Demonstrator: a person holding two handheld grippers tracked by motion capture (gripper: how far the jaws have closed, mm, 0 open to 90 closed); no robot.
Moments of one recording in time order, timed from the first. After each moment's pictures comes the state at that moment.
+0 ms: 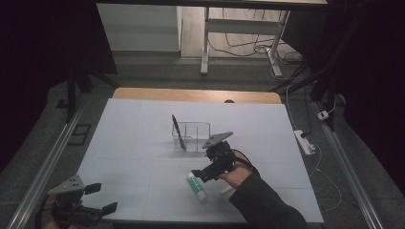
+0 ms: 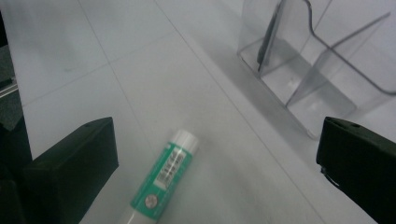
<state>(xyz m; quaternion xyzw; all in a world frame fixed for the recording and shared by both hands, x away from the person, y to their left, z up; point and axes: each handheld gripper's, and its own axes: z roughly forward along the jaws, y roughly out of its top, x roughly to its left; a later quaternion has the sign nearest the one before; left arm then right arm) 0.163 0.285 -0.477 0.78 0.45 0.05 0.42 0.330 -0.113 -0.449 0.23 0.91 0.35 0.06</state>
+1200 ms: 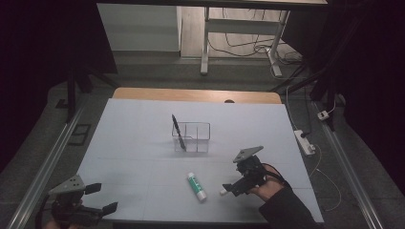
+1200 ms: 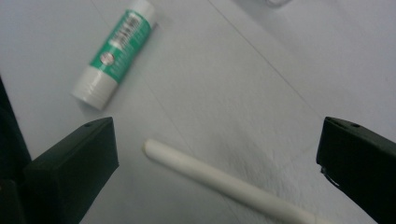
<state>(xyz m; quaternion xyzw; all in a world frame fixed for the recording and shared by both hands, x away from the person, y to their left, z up) 0.163 0.284 -0.477 0.78 0.45 0.05 0.42 0.311 -0.201 -0.473 0.27 0.92 0.29 0.06</state>
